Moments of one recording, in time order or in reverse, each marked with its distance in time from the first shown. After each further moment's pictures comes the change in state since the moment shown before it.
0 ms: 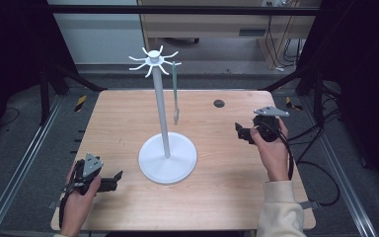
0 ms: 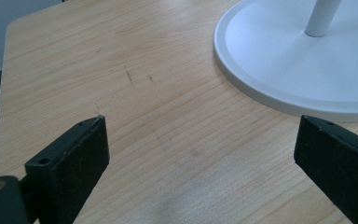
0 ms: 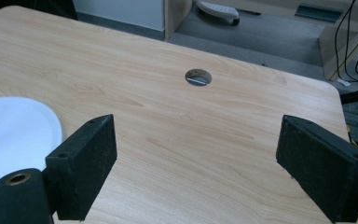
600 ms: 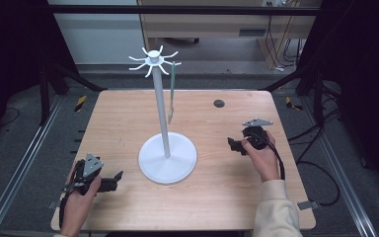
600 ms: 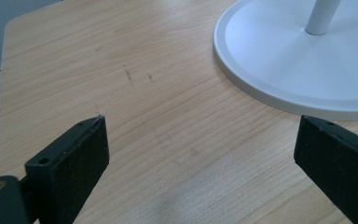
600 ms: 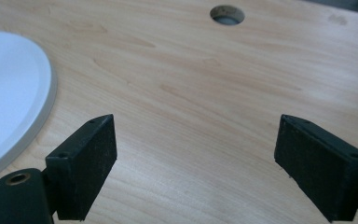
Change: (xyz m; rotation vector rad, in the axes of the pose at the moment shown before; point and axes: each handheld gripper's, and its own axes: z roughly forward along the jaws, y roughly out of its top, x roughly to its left) left arm 0.000 -0.001 0.000 0.000 0.003 0.001; right arm 0.008 -0.046 0.049 0.150 0.076 -0.015
